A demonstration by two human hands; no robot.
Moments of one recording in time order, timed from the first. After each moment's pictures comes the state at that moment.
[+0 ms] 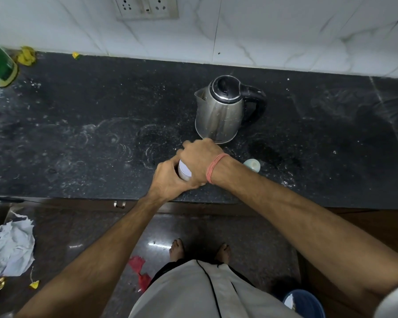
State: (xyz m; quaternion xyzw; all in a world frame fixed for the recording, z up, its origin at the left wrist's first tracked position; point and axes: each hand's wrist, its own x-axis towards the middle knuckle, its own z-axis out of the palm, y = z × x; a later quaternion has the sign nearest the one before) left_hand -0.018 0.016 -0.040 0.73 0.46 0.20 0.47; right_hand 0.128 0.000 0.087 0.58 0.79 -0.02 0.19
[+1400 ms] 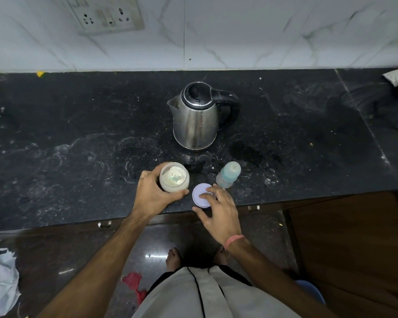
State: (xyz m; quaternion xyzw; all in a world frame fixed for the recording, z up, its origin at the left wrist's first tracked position) left_hand -0.015 0.009 -0.041 0.75 0.47 0.19 0.43; right_hand 0.156 -0.161 -0.076 0.81 0.52 -0.13 -0.25
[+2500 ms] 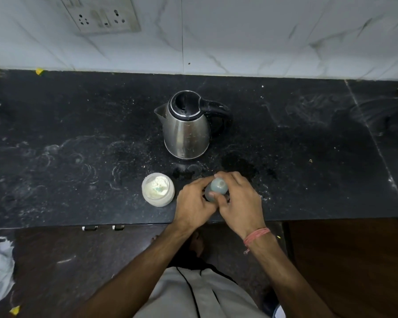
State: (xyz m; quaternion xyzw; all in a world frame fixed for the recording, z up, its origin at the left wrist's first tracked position) left_hand 0.128 -0.059 -0.022 0.75 0.44 0.19 0.46; right_hand 0.256 -0.139 0.023 0.81 0.52 -0.14 -0.24
